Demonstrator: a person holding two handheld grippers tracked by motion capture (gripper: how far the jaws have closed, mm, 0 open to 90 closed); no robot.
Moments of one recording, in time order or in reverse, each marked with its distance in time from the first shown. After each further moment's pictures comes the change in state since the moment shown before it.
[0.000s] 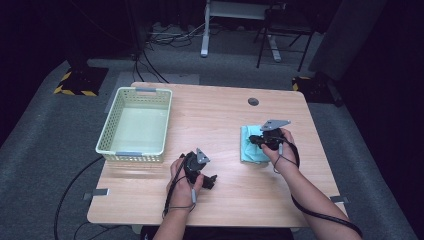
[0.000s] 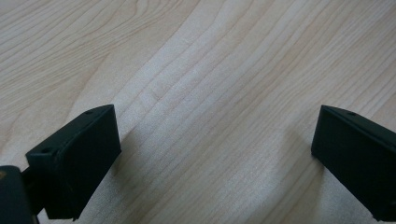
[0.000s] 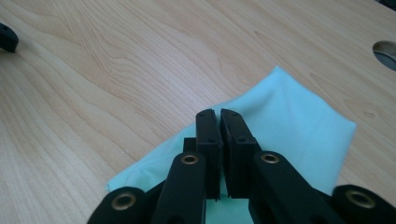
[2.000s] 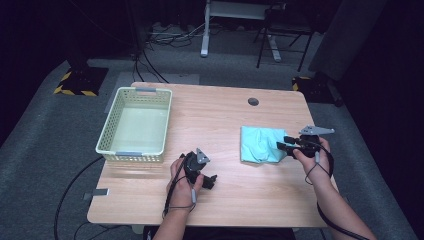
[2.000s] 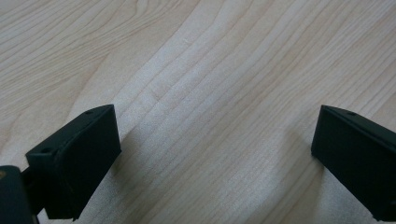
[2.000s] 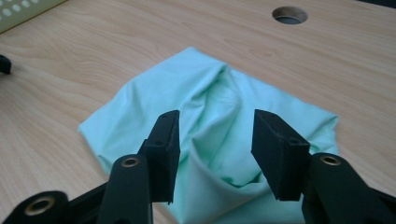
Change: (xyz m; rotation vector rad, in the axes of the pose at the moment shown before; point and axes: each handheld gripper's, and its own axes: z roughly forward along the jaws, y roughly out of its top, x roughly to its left) left arm 0.000 0.000 0.000 0.000 0.000 0.000; right arm -0.039 -0.059 -0.070 -0.088 -0.045 0.224
